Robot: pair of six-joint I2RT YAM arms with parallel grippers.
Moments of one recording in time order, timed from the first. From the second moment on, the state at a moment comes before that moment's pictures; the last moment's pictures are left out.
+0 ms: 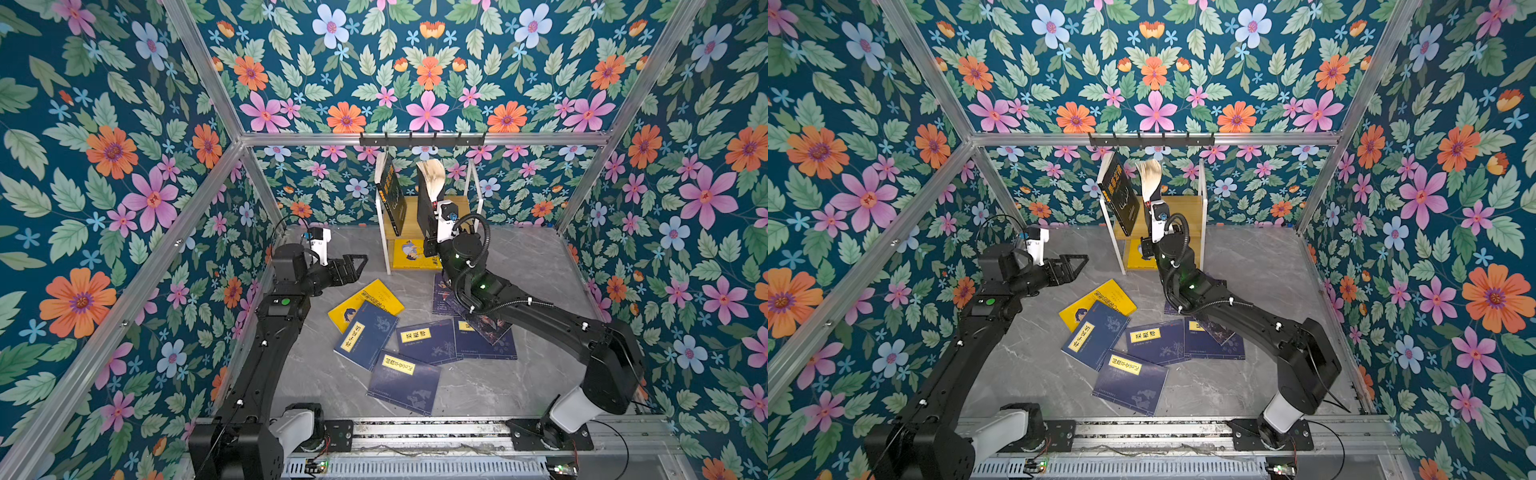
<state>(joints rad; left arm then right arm) -0.07 1.12 0.97 -0.22 0.61 -0.41 0.75 1.66 1.36 0.39 0.48 0.00</state>
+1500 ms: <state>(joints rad) -0.09 1.13 1.04 -0.32 0.51 -0.23 0.66 2.02 1.66 0.38 0.26 0.16</state>
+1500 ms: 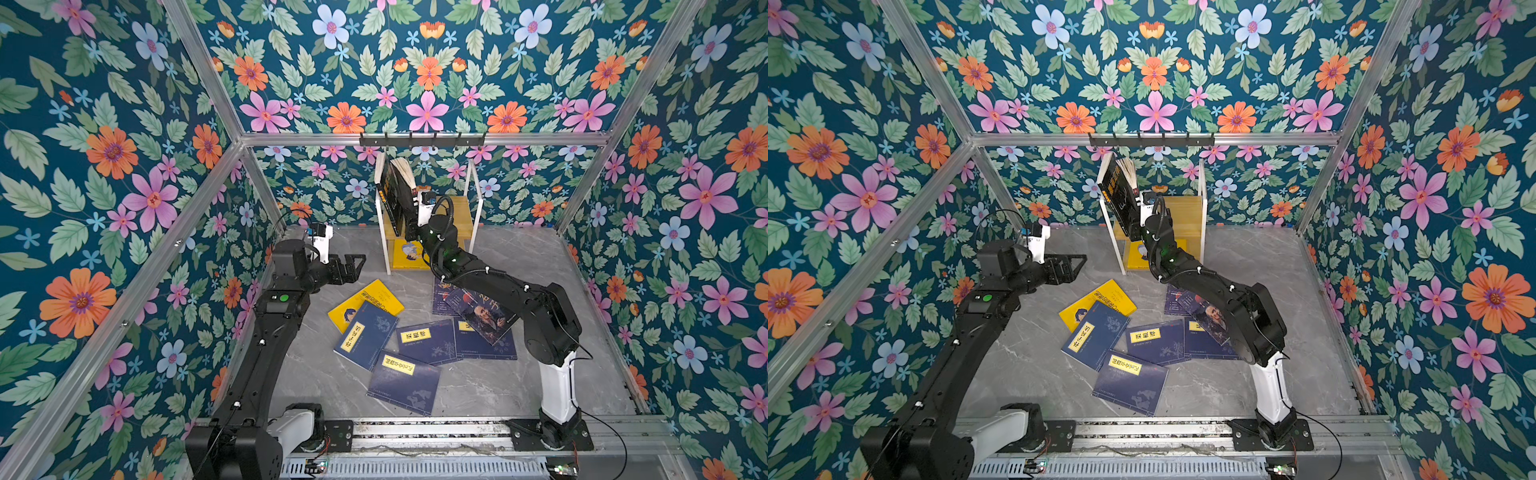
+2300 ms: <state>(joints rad) -0.10 1.13 1.03 -0.32 0.51 -0.23 0.66 2.10 1.78 0.33 0.20 0.21</state>
